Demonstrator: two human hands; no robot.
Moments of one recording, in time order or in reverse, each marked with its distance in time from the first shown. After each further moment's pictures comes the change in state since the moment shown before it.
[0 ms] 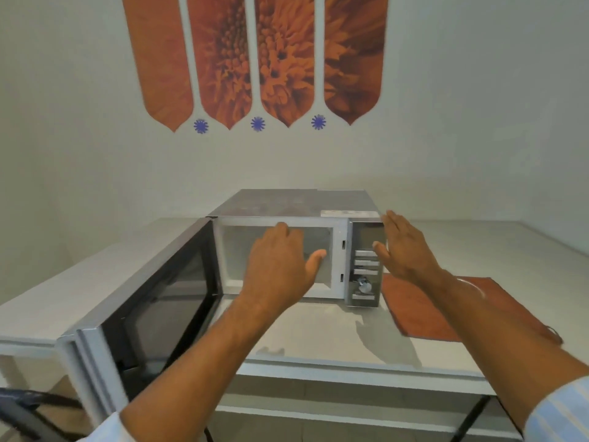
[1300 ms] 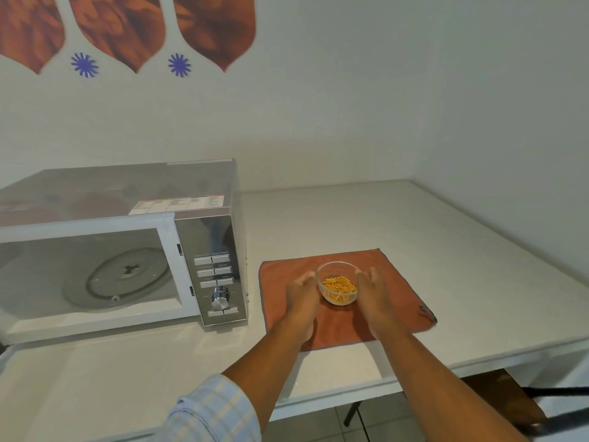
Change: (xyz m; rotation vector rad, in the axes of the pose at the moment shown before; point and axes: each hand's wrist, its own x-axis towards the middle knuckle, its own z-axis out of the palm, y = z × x) left_hand 0.086 0.262 0.370 -1.395 -0.465 -0.796; right_hand -0.085 0.238 0.112 0.919 0.056 0.998
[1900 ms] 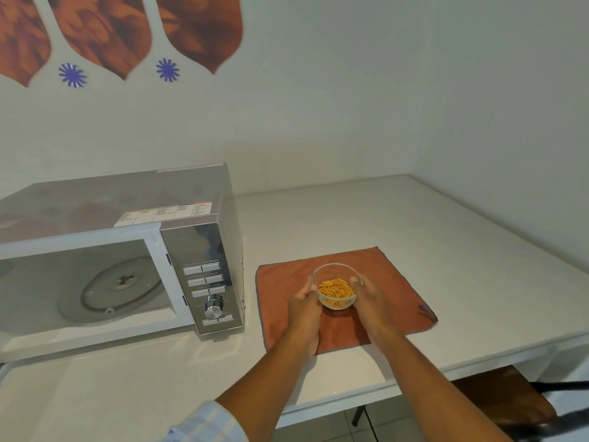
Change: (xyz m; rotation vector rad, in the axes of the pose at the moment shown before) left_hand -0.005 -0.021 0.009 -0.173 -0.080 -0.041; right_hand -0.007 0.014 -0.004 0.106 -0.109 -0.050
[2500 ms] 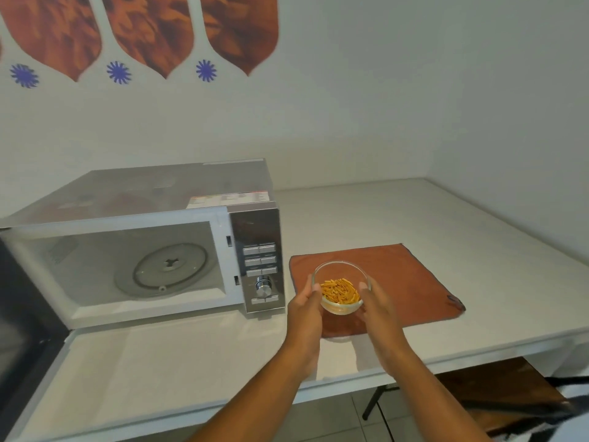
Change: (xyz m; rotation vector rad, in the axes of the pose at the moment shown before) left_hand -0.090 0.047 -0.089 -0.017 -0.060 0.055; right_hand -0.117 -0.043 0.061 0.129 -0.098 -0.130
